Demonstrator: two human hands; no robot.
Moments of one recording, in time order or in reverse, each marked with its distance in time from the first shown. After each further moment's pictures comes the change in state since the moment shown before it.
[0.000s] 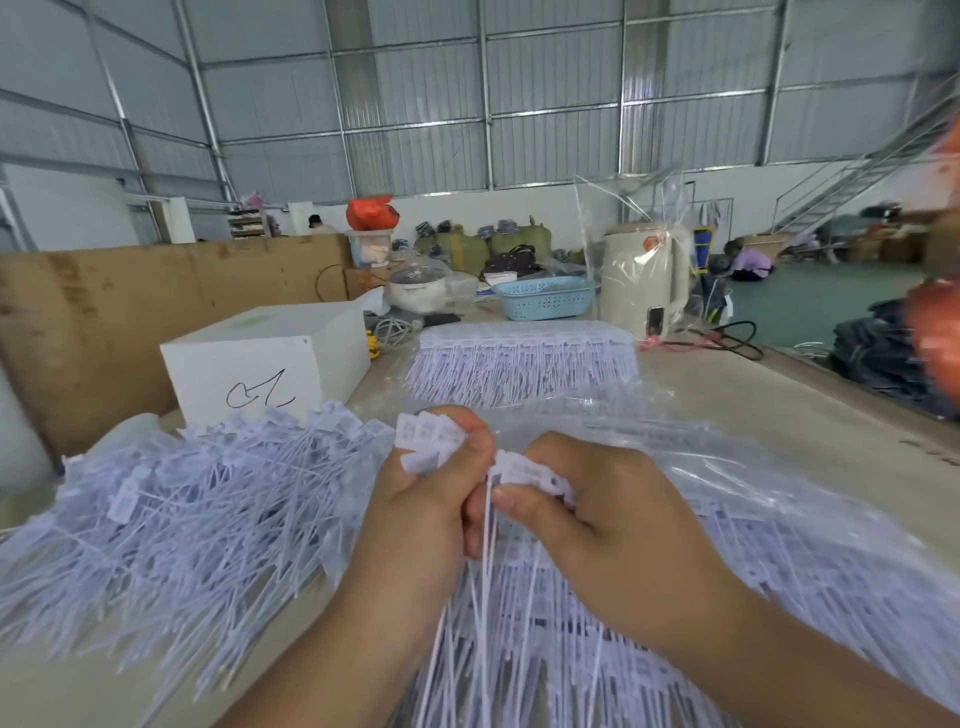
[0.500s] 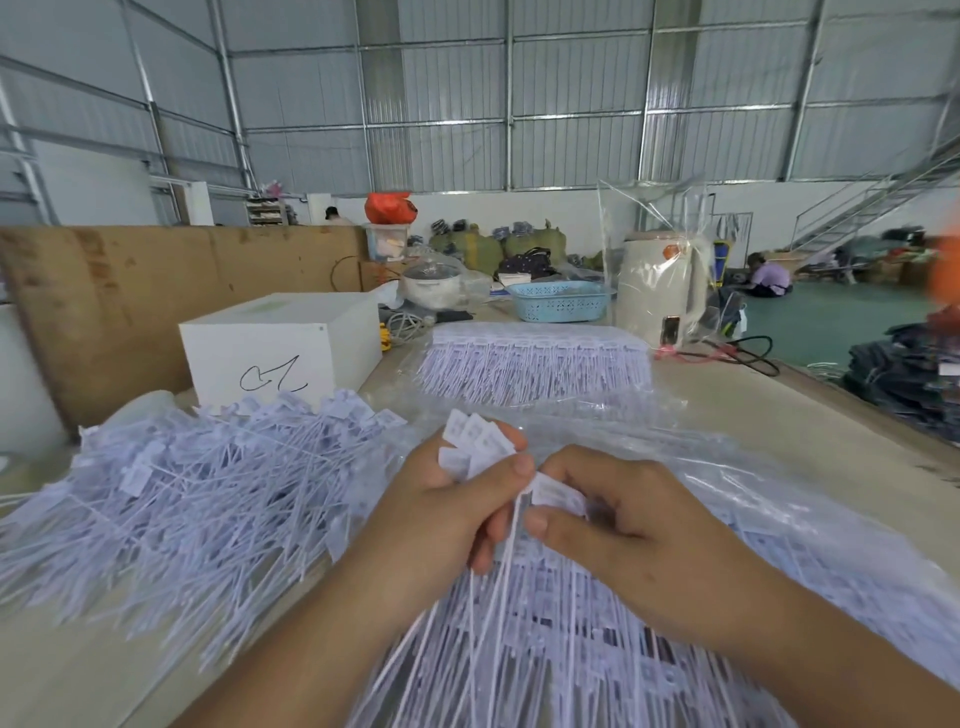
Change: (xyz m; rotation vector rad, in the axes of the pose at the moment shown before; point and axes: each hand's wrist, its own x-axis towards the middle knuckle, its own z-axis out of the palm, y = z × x) left_hand 0.007 -0.001 -0.013 0.170 -0.209 -0.056; right_hand -0.001 0.021 -0.009 0.260 -0.233 -0.057
